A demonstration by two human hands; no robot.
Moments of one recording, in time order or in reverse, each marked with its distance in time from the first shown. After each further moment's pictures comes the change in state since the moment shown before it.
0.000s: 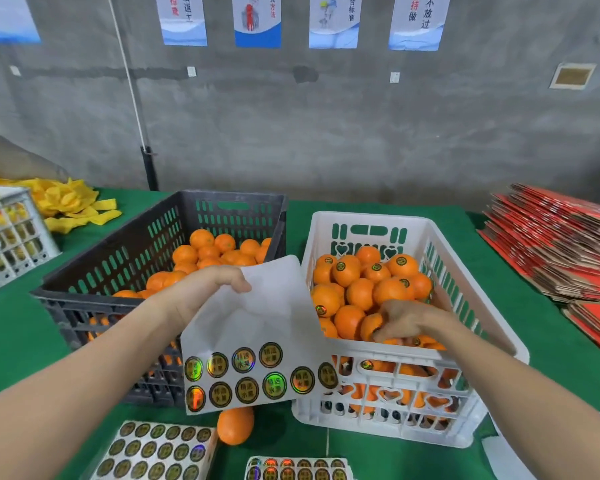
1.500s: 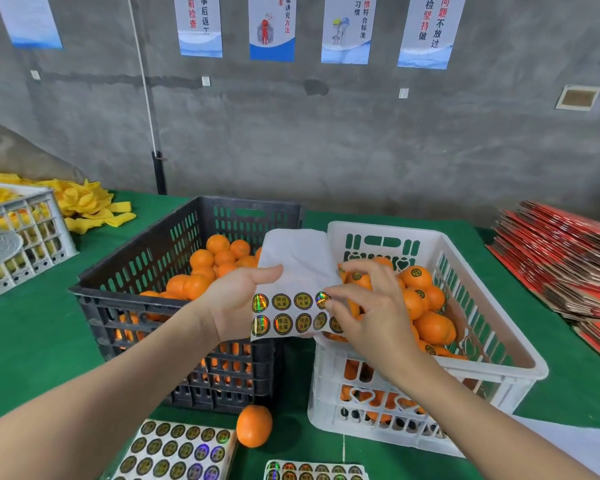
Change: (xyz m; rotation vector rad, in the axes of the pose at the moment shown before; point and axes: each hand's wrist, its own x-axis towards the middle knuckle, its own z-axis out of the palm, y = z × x) left_hand -0.002 -0.007 0.005 -0.218 -0.093 0.208; right_hand -0.074 -0.130 0.031 0.314 1.227 -0.582
